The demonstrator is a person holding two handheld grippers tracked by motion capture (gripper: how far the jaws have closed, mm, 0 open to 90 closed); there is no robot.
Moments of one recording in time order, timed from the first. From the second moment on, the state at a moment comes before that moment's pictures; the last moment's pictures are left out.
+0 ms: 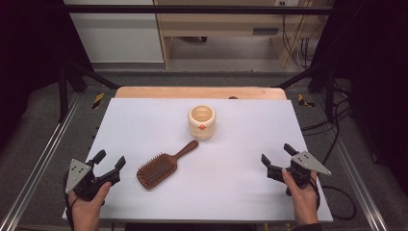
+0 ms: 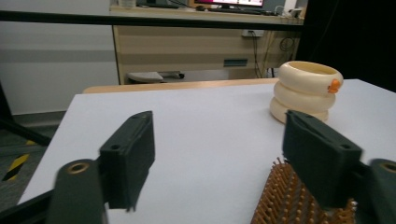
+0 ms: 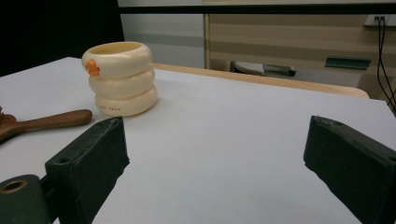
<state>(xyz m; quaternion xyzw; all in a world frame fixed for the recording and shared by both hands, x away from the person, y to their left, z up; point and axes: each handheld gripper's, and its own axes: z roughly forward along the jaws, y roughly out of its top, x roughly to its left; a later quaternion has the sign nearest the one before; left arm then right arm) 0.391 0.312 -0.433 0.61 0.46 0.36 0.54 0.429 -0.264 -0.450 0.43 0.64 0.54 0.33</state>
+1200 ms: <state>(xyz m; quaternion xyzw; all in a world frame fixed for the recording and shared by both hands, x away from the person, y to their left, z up) 0.377 0.298 -0.441 0.69 0.44 0.28 0.49 0.428 -0.265 -0.451 0.44 0.64 0.53 0.33</state>
